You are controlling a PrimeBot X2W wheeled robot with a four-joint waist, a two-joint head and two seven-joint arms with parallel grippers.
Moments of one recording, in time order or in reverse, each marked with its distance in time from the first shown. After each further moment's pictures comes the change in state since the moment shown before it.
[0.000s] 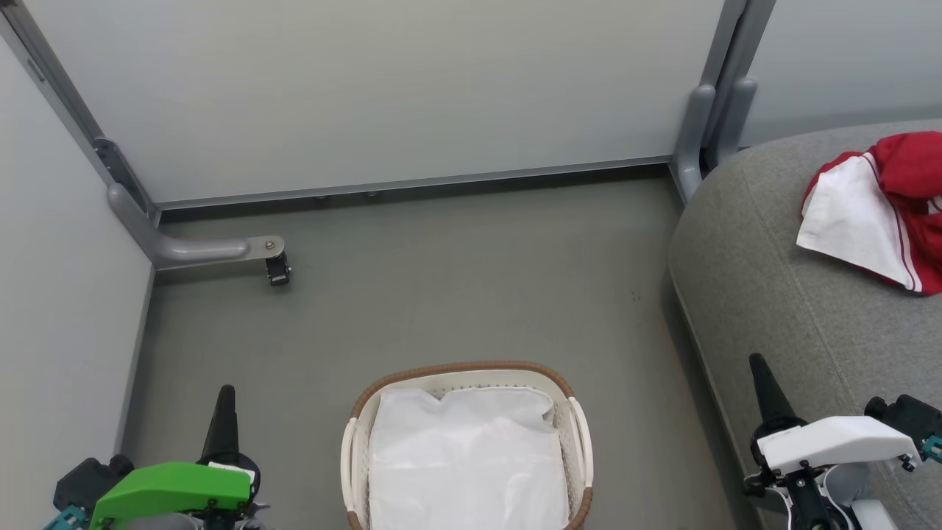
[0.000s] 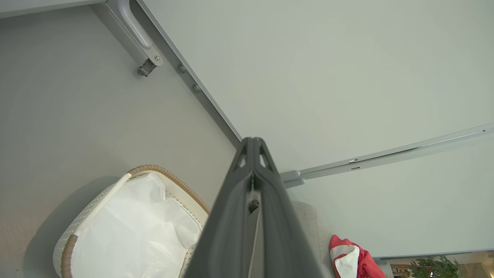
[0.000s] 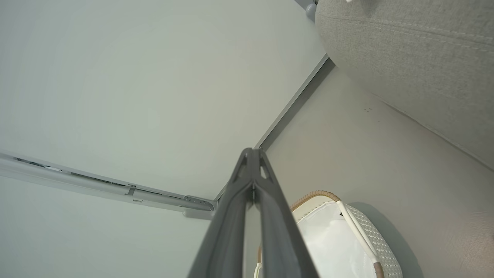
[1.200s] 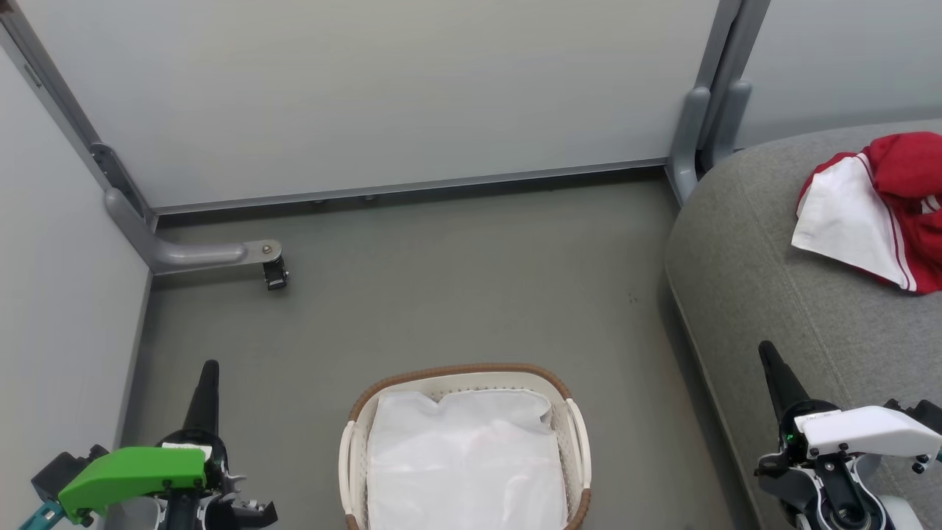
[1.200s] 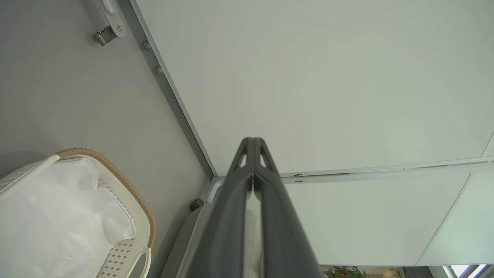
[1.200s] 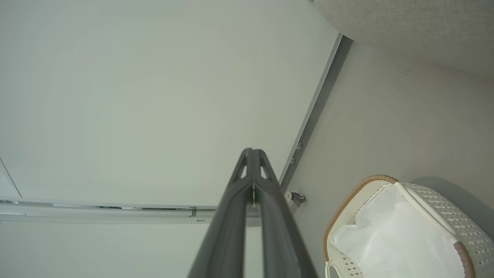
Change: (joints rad) left arm -0.046 0.000 0.063 -0.006 -0.281 -0.031 0.088; right arm -0.019 -0.002 -0.046 -0.015 0.335 -0.001 0.084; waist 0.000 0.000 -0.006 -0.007
